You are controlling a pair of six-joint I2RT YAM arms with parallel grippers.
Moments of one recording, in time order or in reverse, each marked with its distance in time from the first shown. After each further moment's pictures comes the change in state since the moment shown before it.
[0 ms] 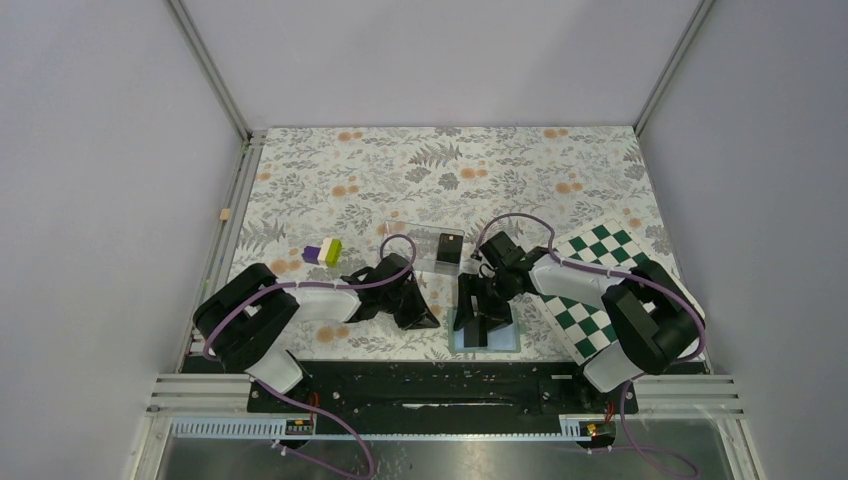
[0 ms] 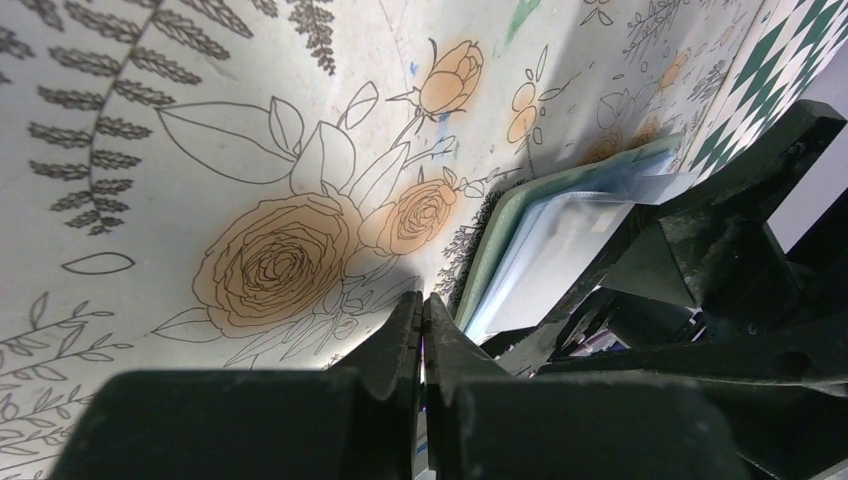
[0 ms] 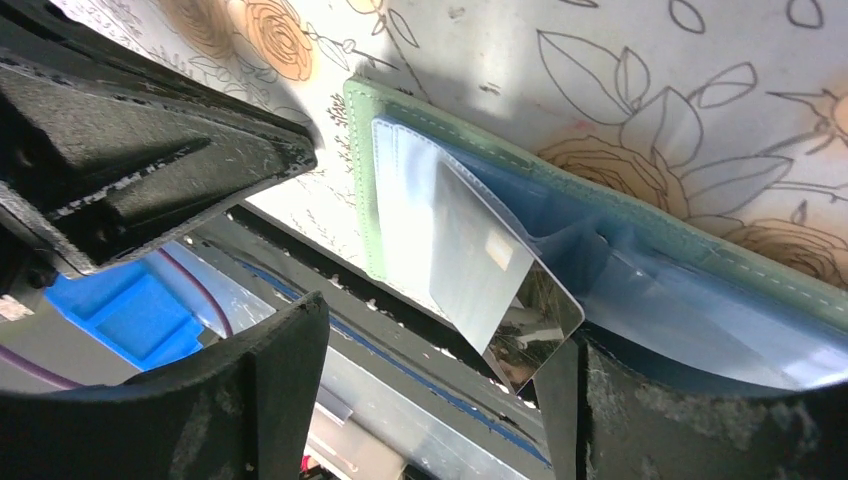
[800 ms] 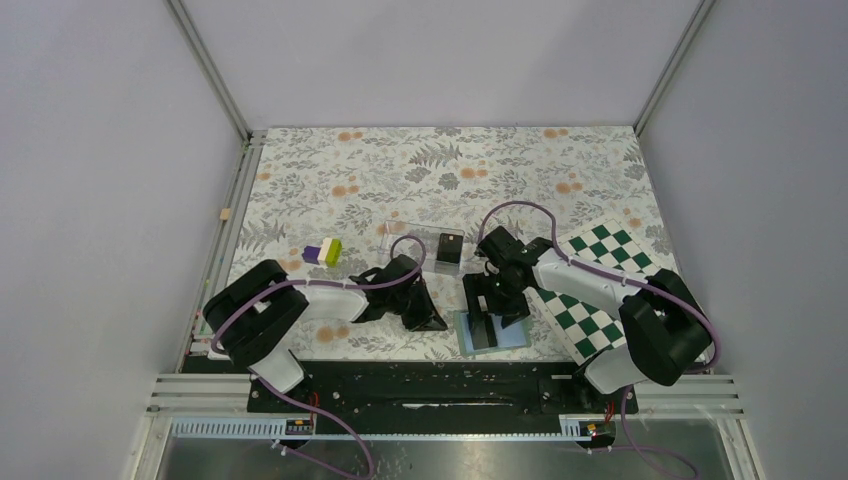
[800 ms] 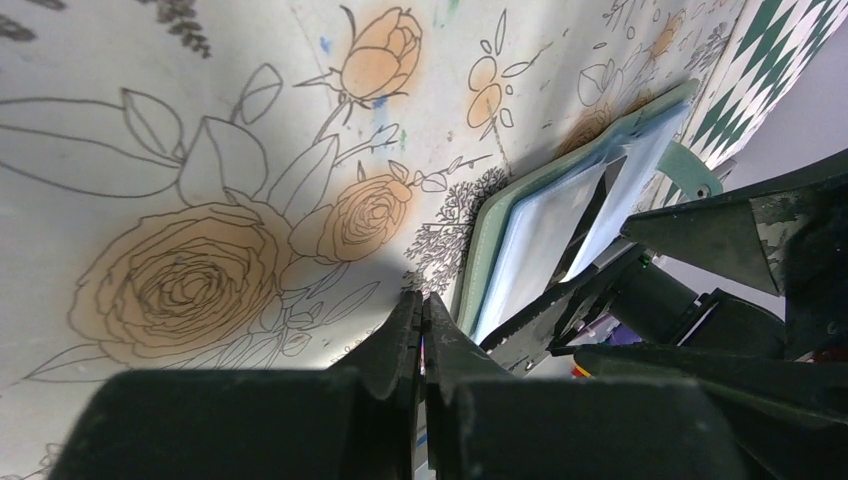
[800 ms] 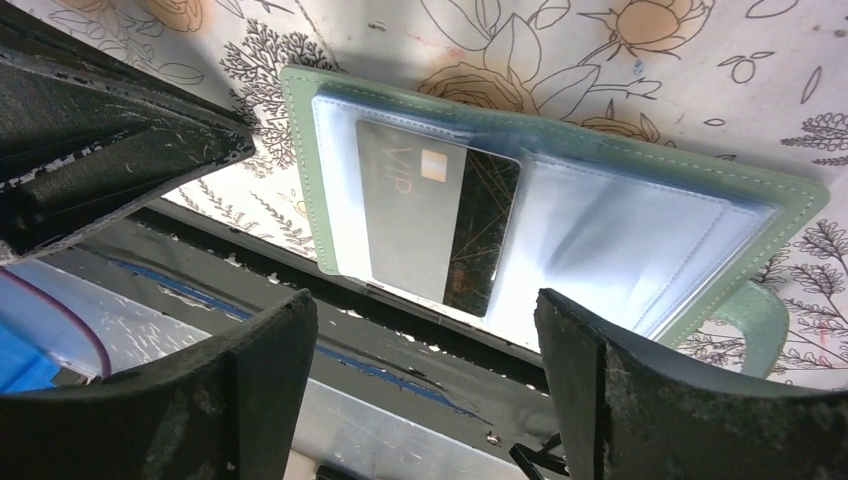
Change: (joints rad) left arm -0.039 0.045 0.029 0.032 0.019 -0.002; right arm 0.026 -0.063 0.106 -0.278 0.216 -0.156
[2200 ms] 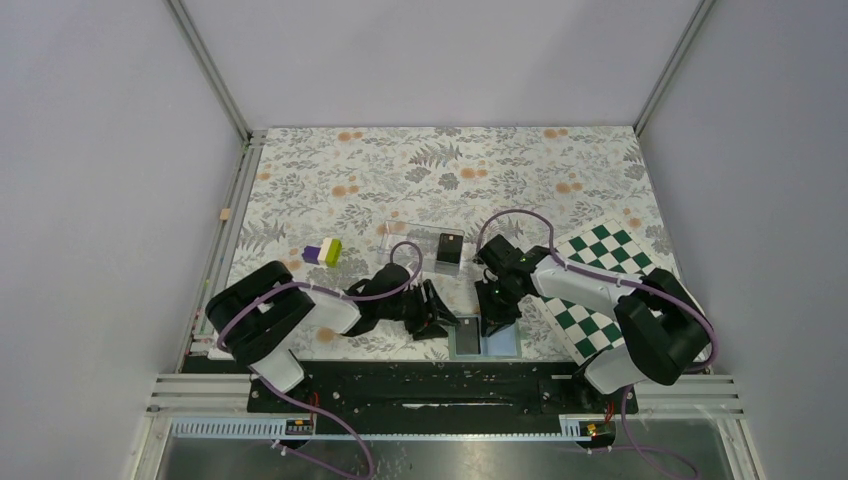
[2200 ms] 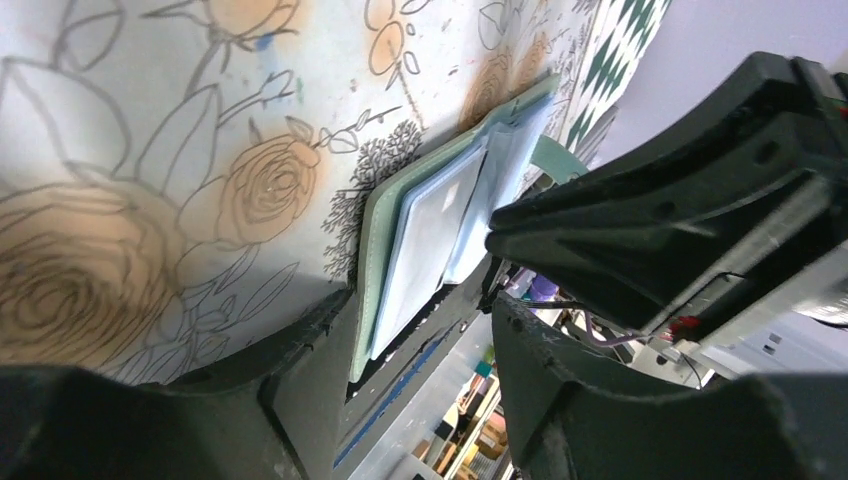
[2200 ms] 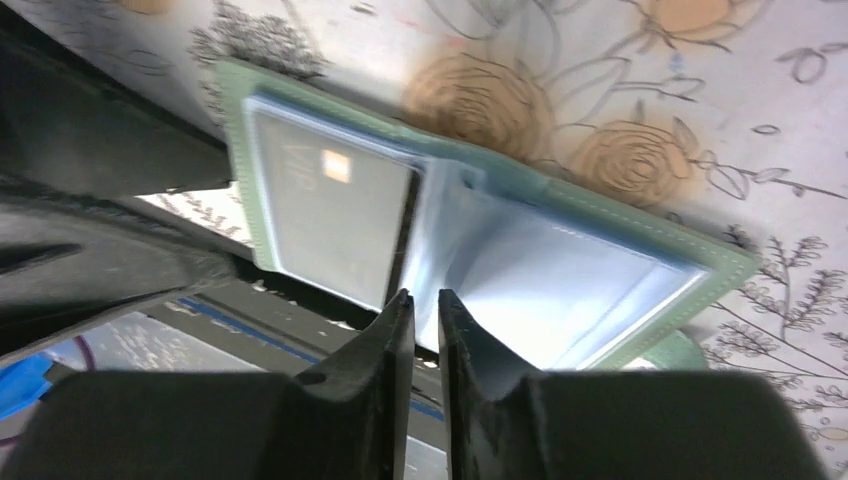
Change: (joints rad) left arm 0.002 0.003 -0.152 0.370 0.112 -0.121; right arm 0.022 0.005 -0.056 0.074 -0.022 0.010
